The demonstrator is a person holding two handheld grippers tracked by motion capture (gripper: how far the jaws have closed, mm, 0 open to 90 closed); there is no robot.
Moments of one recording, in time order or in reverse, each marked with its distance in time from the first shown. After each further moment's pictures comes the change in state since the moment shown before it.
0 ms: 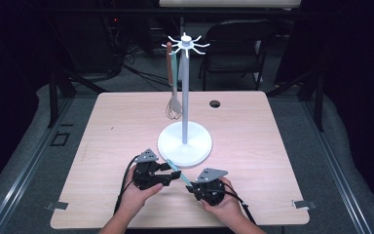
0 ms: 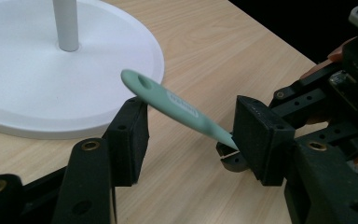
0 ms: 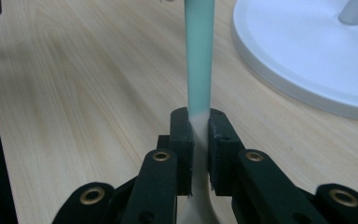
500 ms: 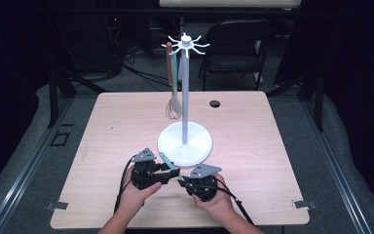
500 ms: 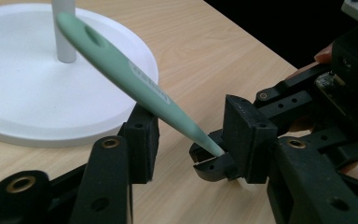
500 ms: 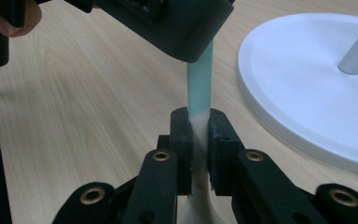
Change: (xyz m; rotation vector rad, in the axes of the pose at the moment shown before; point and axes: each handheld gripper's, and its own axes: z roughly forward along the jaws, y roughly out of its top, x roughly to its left) left arm -0.002 0.004 -0.009 -0.048 -0.018 -0.012; right arm 0.009 0.024 0.009 -0.076 -0.008 -0.013
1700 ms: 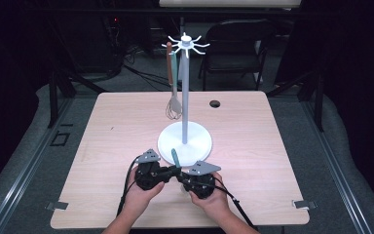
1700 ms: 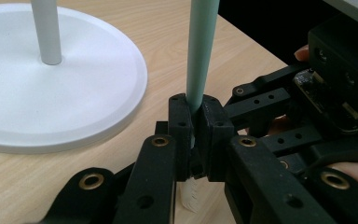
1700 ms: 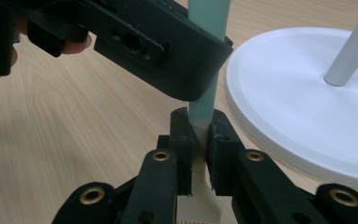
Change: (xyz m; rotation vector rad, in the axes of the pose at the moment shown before) left arm -0.011 0.002 0.009 0.018 -0.005 0.013; right arm 0.000 0.003 0.007 -0.068 -0.042 0.053
